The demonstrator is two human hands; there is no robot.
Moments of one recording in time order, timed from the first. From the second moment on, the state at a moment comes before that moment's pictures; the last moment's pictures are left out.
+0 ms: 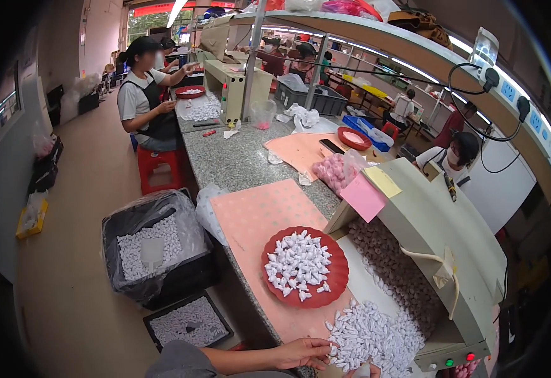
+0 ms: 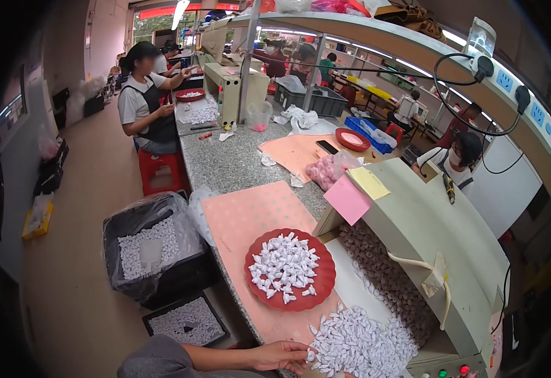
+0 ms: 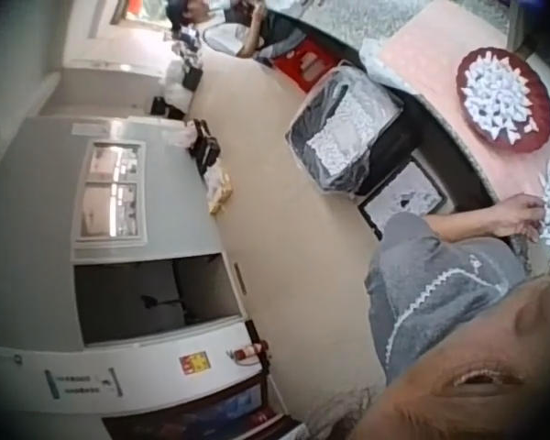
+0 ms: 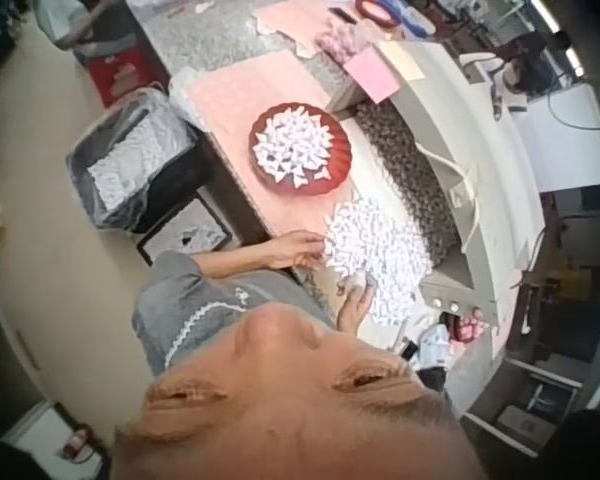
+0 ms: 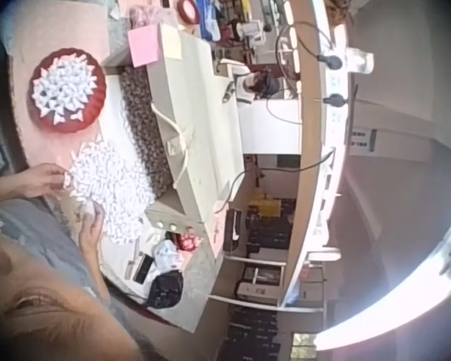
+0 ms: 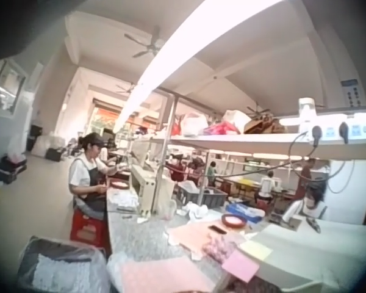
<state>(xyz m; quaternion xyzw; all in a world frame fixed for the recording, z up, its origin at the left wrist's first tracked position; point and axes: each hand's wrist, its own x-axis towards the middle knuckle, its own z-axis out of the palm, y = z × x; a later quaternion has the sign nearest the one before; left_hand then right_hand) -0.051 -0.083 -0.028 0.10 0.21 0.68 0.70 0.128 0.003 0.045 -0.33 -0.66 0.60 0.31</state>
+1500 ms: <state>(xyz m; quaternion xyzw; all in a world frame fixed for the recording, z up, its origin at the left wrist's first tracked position) -0.011 -0.031 -0.012 0.01 0.31 0.59 0.74 0.175 0.051 0.024 -0.27 -0.80 0.37 0.38</state>
